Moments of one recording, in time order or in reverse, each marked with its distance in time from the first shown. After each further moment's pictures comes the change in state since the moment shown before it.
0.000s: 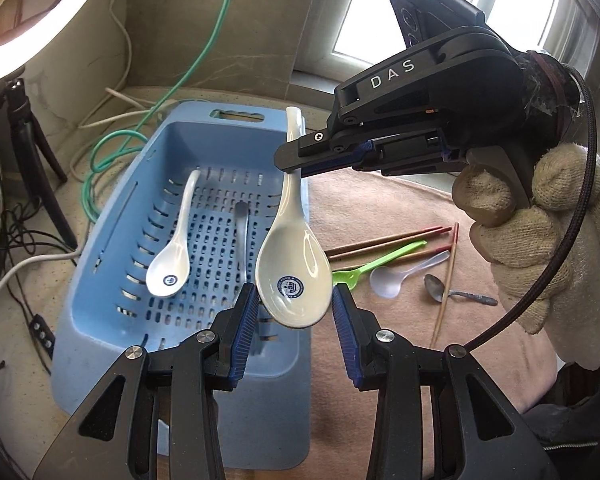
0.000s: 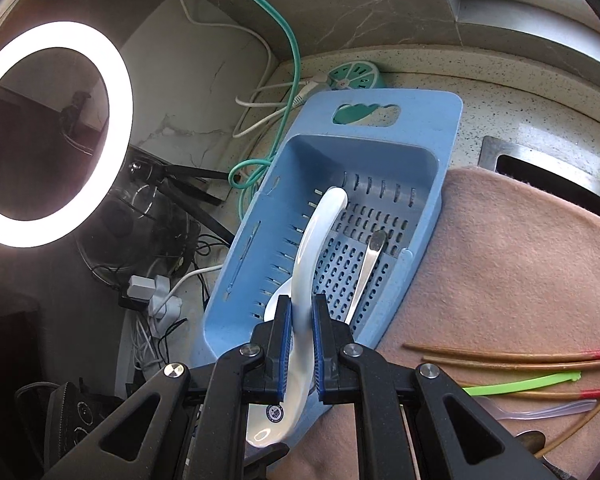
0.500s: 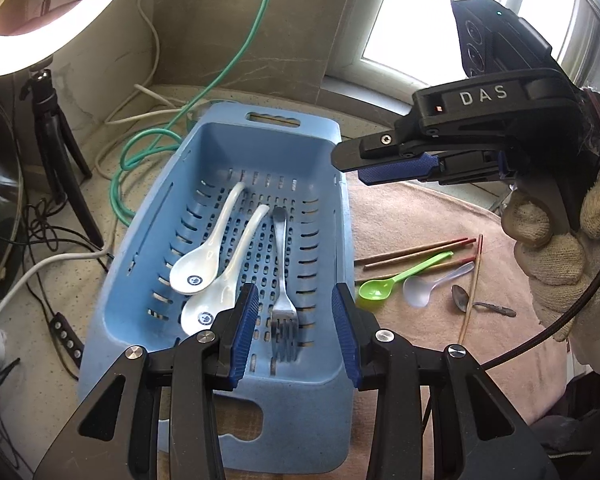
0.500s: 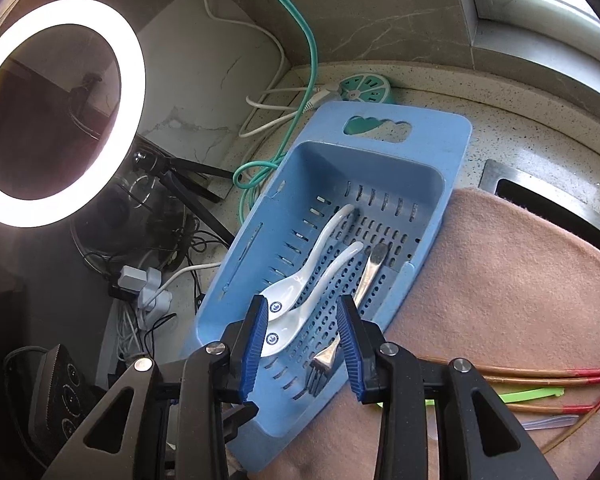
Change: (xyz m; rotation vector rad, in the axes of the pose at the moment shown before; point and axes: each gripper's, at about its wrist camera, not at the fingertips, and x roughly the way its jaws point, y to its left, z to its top) left arm -0.003 0.022 0.003 -0.028 -0.011 0.043; right arm -0.019 0.002 -0.008 -0.078 -0.043 -0.053
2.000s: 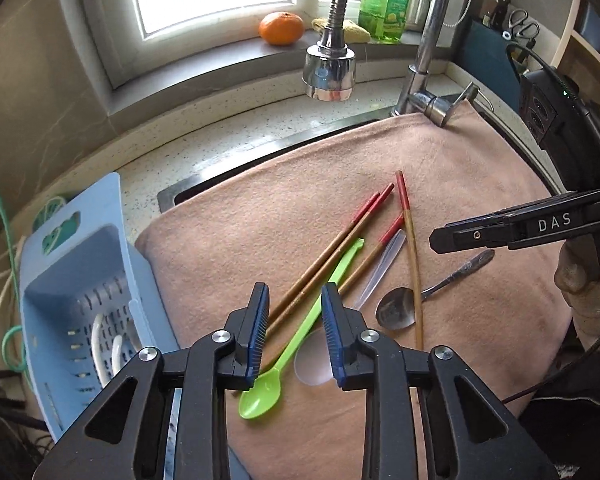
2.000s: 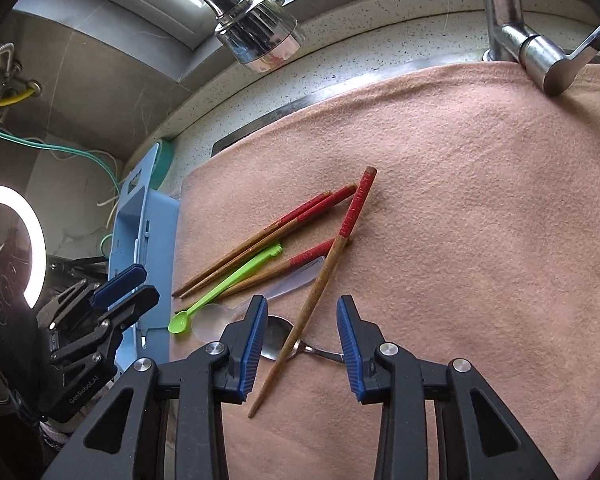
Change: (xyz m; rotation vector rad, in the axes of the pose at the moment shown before) left arm 0.097 -0.148 0.055 0.619 0.240 -0.156; right arm -0.089 -0.187 -0.139 0.540 -0.161 -0.148
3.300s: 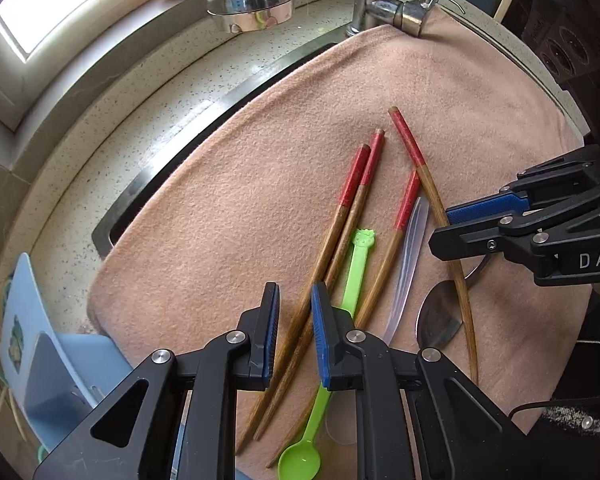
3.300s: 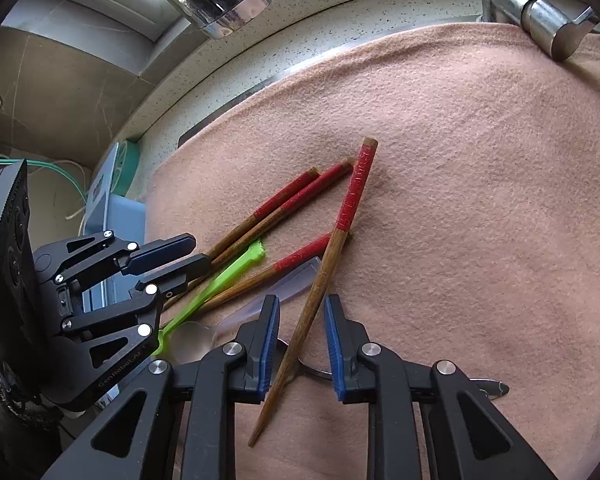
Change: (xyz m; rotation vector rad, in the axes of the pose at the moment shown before) left arm 0.082 -0.014 0.035 0.290 0.220 -0.066; right arm 0.038 0.004 0.007 0.090 0.037 -0.070
